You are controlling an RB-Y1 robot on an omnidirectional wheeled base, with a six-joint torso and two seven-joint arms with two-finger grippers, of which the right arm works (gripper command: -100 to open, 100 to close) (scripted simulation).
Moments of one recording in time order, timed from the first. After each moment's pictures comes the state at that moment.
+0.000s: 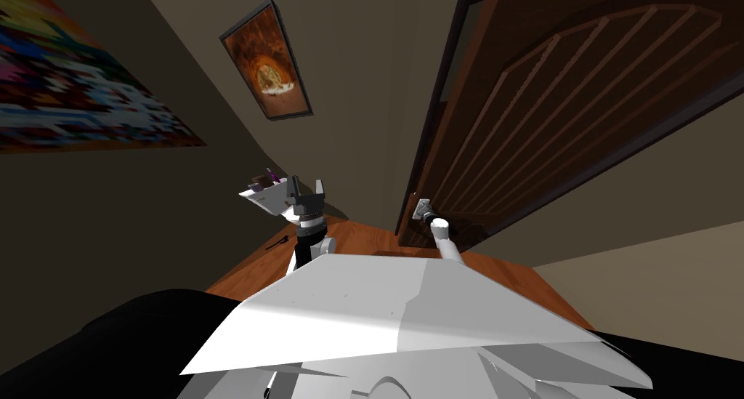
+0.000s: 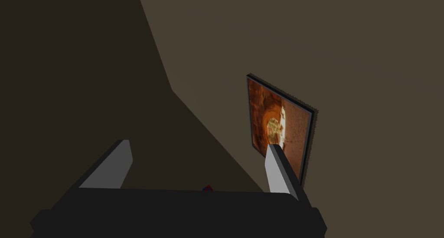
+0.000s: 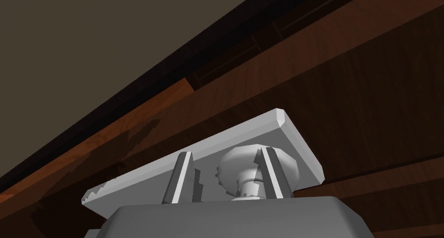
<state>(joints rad) -0.17 -0.09 -0.40 -1.15 -1.27 0.27 0.74</state>
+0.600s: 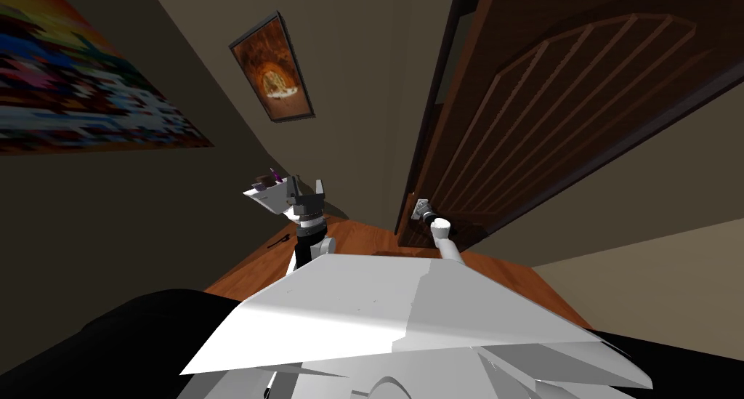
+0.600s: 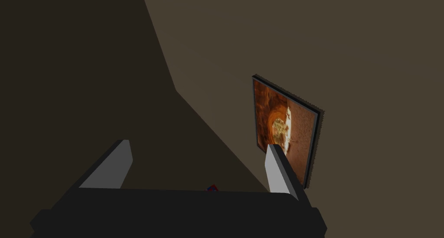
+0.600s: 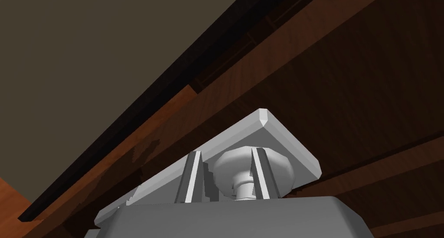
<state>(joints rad) -0.18 -0.08 -0.42 -1.14 -1.38 0.31 0.72</state>
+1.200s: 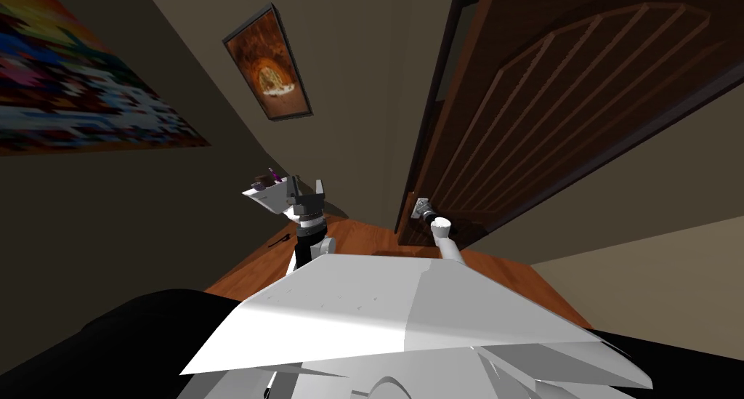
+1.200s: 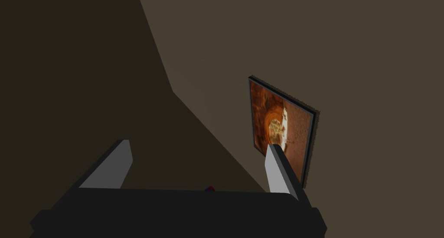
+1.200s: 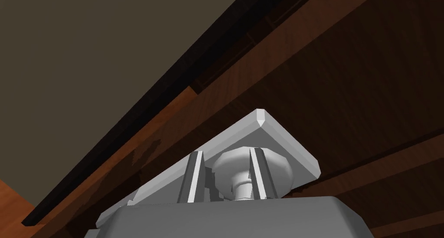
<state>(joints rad) -0.18 -0.09 -0.42 -1.16 -1.38 0.32 0.70</state>
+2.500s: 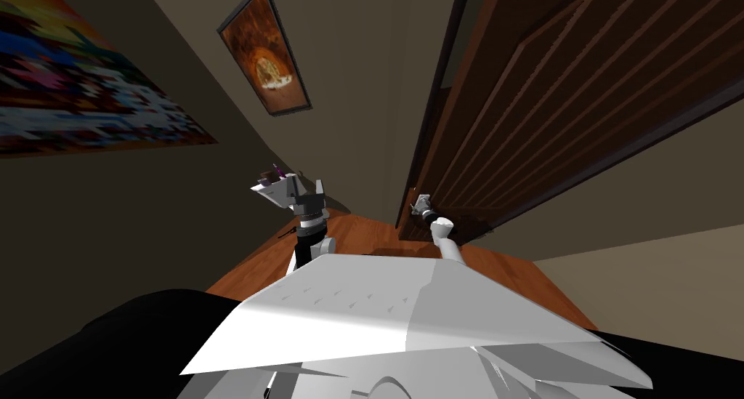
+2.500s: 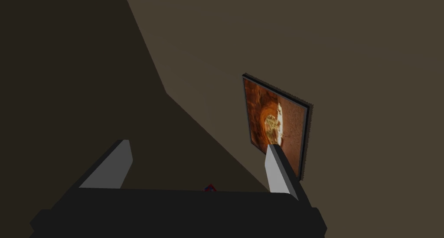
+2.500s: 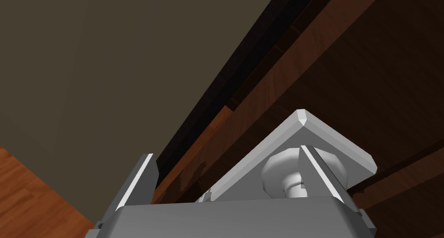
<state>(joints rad) -0.17 -0.08 -0.42 -1.19 -1.53 0.42 0.65</state>
